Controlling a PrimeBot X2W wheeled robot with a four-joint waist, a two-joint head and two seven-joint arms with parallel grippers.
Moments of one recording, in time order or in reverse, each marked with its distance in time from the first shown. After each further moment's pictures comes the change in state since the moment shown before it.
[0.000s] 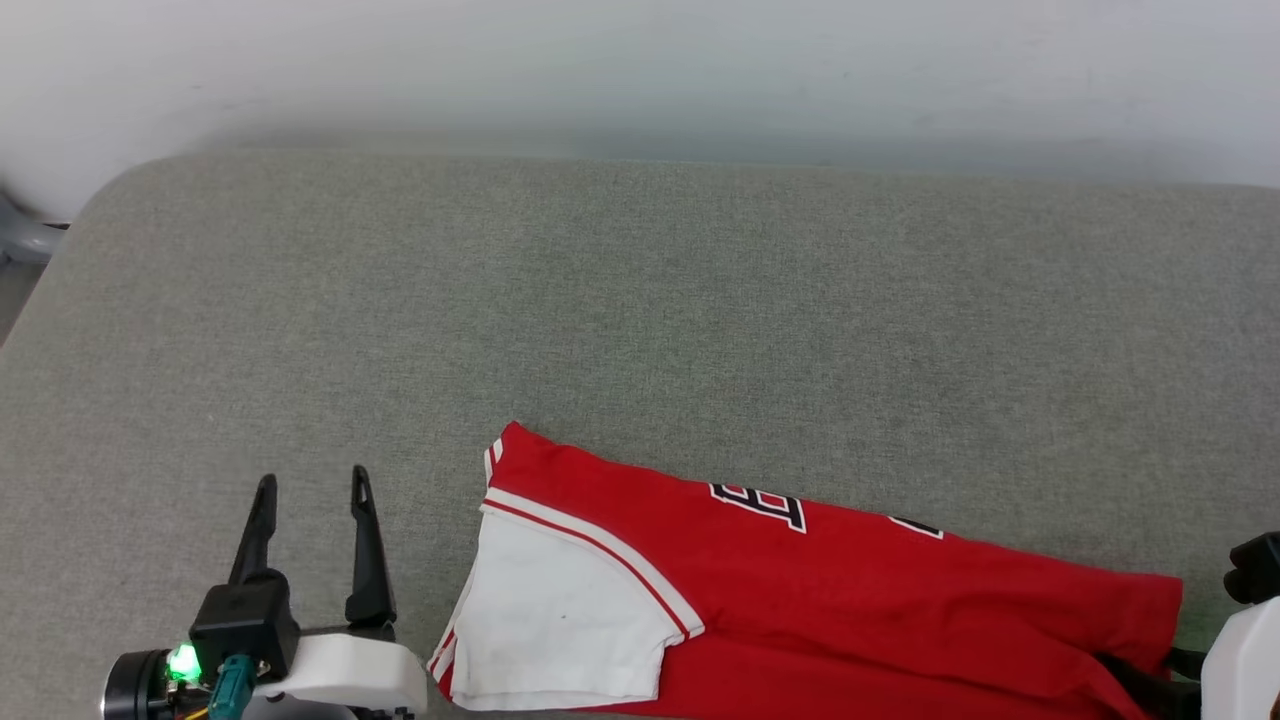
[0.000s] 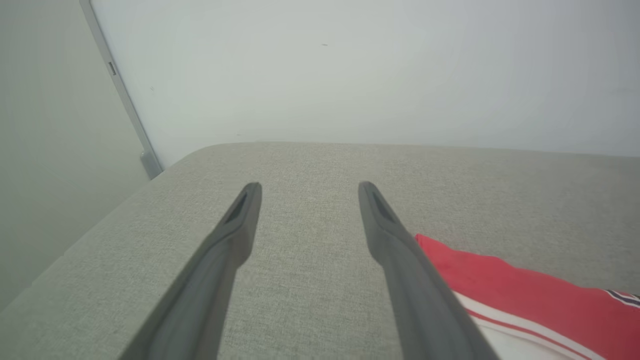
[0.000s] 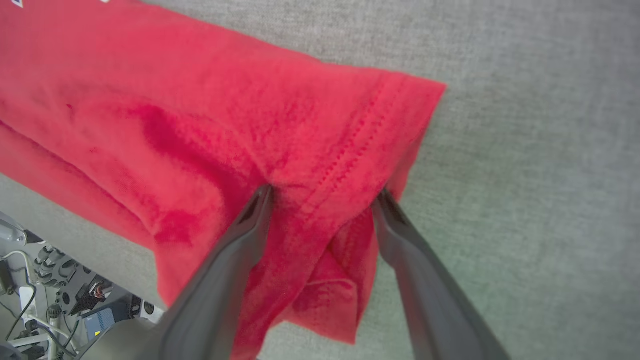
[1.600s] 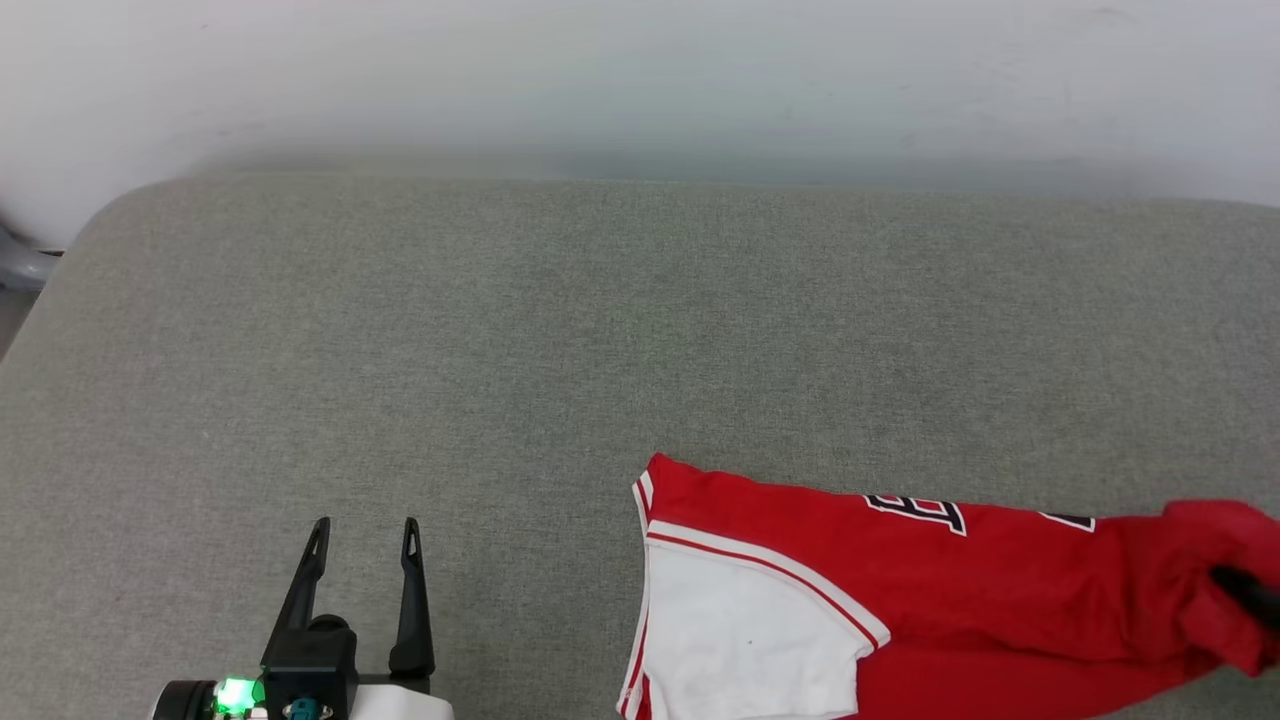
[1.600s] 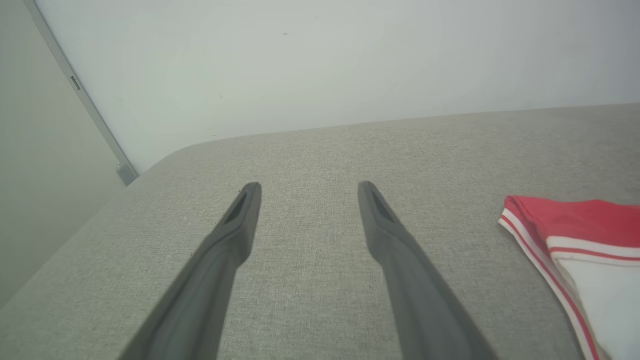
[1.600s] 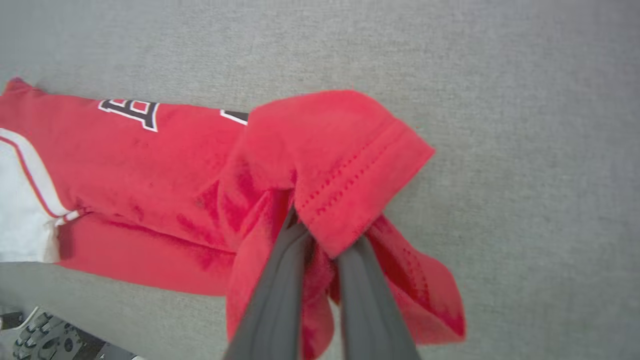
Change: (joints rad) left arm 0.096 -0.258 0.221 0.083 0.362 -0.280 0.000; right arm -0.041 -0.159 0.003 0.028 0.160 0.000 -0.174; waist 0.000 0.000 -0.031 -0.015
